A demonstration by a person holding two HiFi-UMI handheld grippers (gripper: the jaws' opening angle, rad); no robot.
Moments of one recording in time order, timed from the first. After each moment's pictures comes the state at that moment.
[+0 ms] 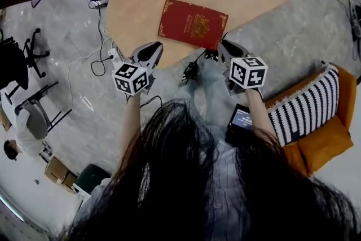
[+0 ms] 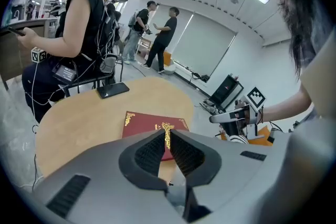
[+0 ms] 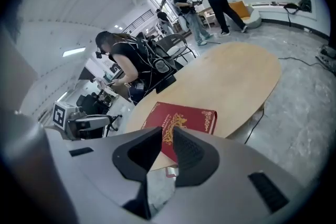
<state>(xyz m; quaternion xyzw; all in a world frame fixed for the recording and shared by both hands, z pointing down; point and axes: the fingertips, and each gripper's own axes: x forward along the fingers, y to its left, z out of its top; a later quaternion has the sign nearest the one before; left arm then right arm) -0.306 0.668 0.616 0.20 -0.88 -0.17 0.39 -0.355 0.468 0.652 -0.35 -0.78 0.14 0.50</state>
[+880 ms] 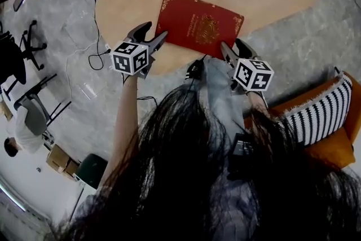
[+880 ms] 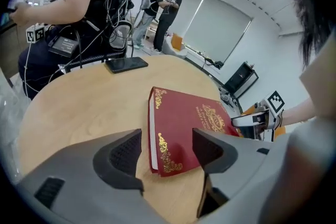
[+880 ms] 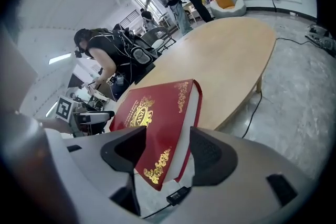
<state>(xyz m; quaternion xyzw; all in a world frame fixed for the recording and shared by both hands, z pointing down) -0.355 0.708 0.759 0.16 -0.86 -0.14 0.47 -0.366 0.466 0.785 -0.29 -0.78 0.17 0.53</state>
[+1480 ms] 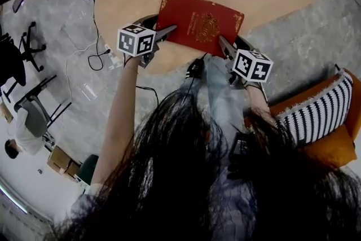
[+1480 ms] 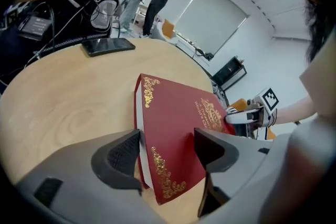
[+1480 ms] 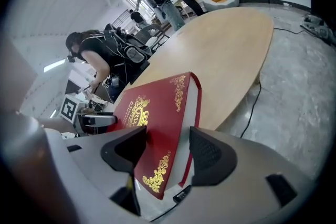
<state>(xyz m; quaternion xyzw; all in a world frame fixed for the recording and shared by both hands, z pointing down) -0.374 0.682 0.789 0.24 -0.81 -0.15 0.52 -0.370 0.474 0.799 -0.27 -0.76 0.19 0.55</state>
